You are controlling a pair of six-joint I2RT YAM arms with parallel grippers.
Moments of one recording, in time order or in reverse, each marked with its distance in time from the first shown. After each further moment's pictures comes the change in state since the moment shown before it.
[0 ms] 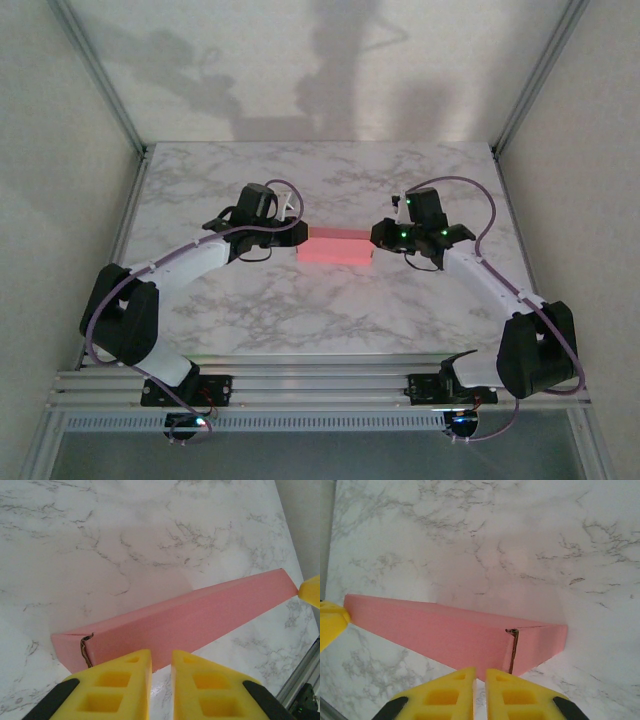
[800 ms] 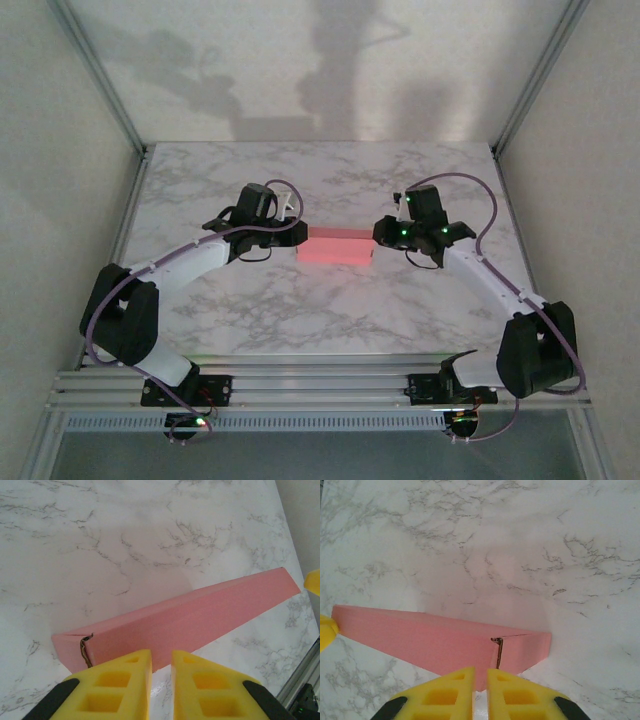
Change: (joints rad) left arm 0.000 0.000 -0.001 0.000 0.000 0.000; right arm 0.003 0.007 0.027 -0.022 0.059 -0.015
